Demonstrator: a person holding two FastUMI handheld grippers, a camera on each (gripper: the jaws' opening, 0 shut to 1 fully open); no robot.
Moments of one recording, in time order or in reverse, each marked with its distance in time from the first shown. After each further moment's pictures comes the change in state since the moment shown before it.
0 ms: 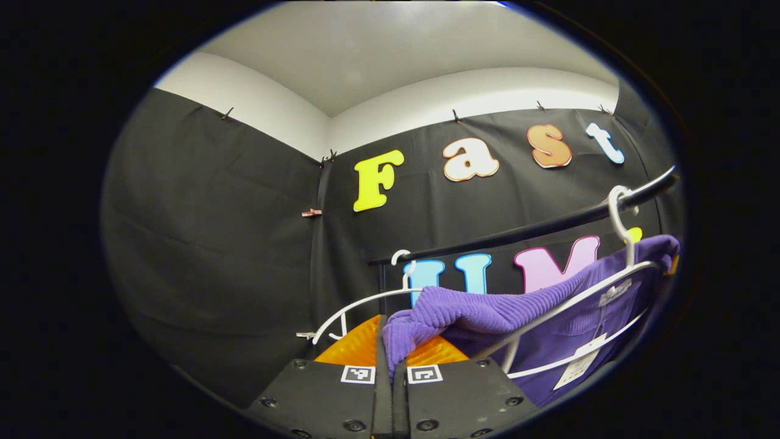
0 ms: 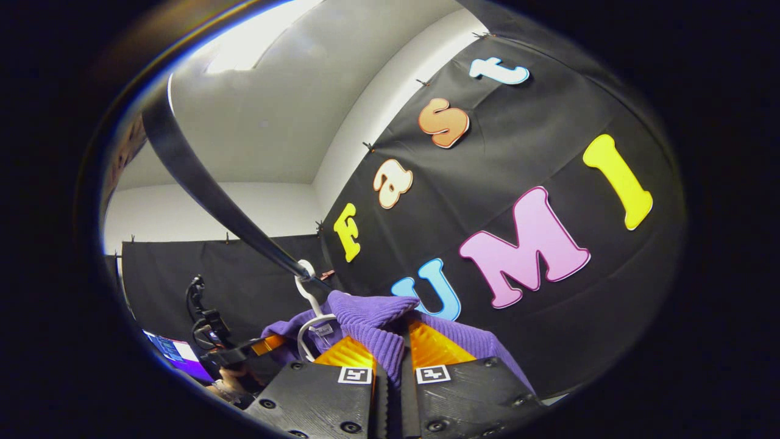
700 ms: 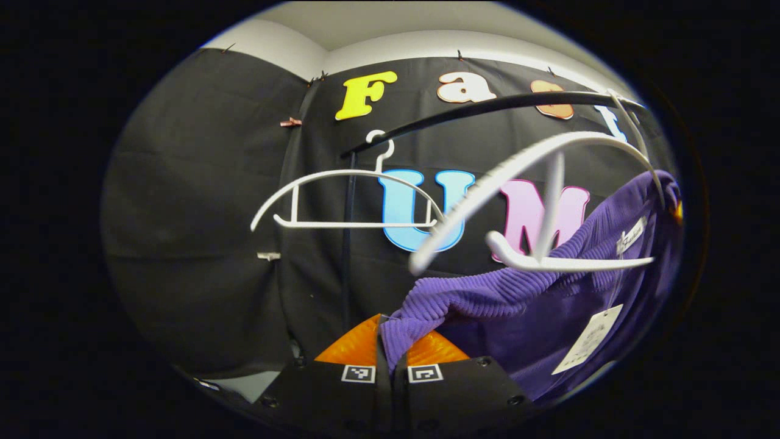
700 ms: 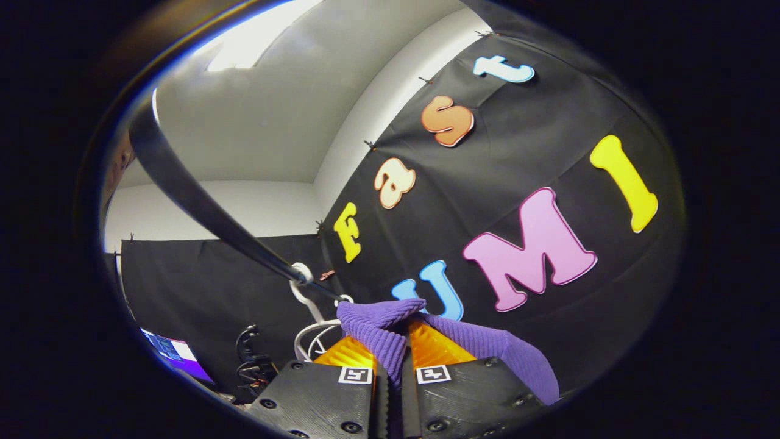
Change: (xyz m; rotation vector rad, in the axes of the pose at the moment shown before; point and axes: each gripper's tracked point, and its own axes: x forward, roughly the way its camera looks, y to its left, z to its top) left arm -0.013 -0.084 -0.152 -0.187 0.342 -0.162; right arm 0.000 -0.038 0.013 -0.010 -0.020 -0.080
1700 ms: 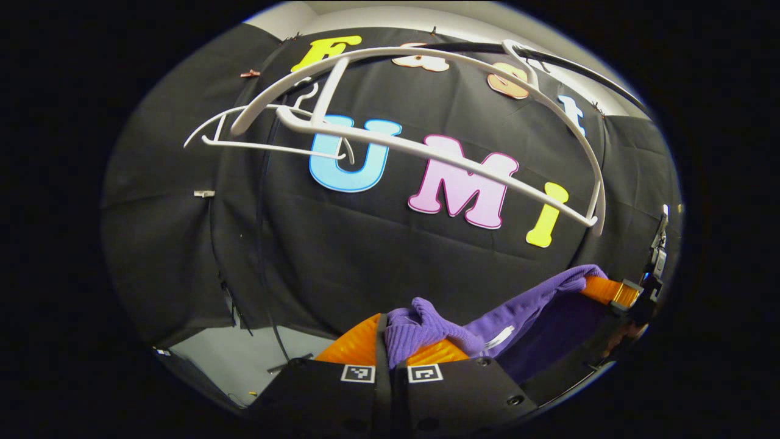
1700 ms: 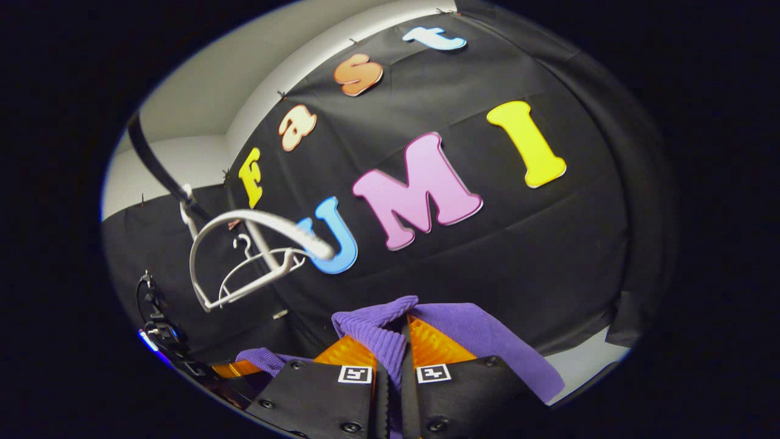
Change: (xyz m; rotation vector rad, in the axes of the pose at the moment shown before) left arm -0.073 -0.122 -0.092 -0.067 0.245 -0.267; right arm -0.083 -0.101 -0.115 -0.054 0.339 -0.376
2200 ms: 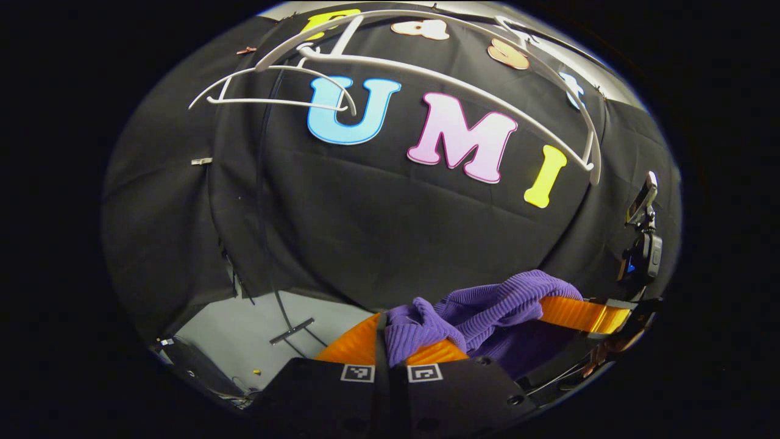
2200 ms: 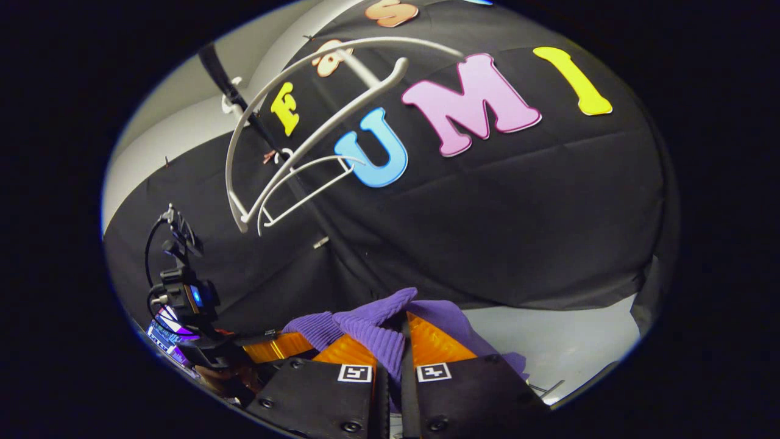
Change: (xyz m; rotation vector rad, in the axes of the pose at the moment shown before) left arm -0.028 0.011 -0.071 0.008 0.217 0.003; right arm -0.023 0.078 -0.136 -0.014 0.367 0.147
